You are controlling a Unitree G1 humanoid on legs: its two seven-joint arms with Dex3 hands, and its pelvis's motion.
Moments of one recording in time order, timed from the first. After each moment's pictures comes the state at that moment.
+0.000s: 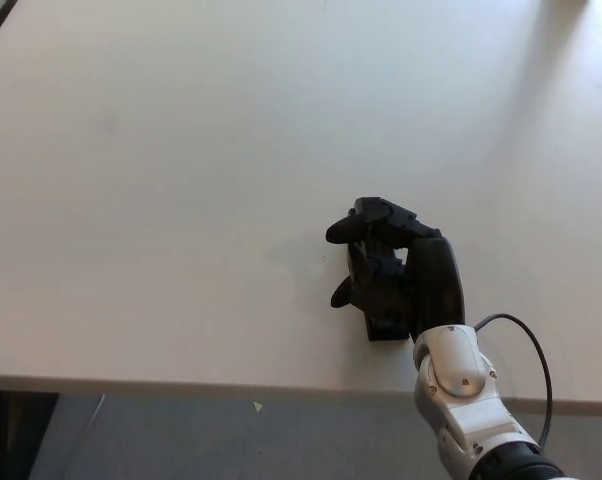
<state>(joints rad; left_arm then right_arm) 0.13 0.37 0.43 1.12 -0.22 -0.30 -0.44 -0.59 0.10 0.05 1.10 -0.03 -0.57 -0.17</state>
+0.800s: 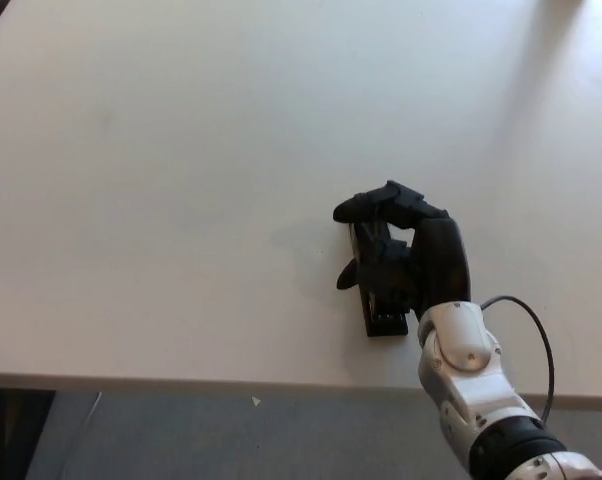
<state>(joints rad) -0.07 0.38 0.44 1.08 -0.23 -0.30 -0.44 -0.72 0.09 -0.04 1.11 -0.02 -0.51 -0.14</state>
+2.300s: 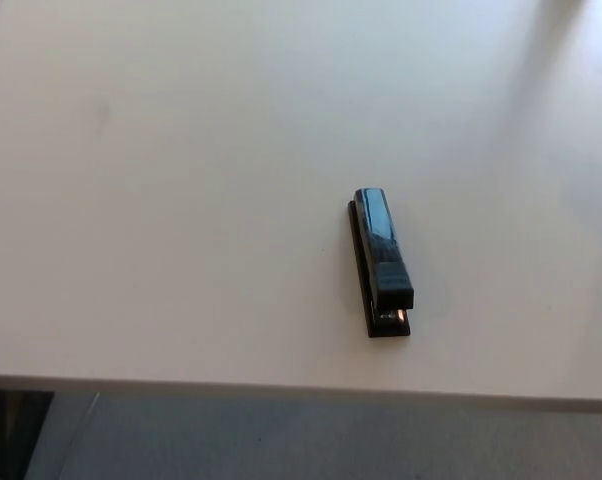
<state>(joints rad) -0.26 0.48 0.38 1.19 -0.22 -0.26 -0.36 -0.62 -0.78 -0.63 0.85 0.23 -0.26 0.12</state>
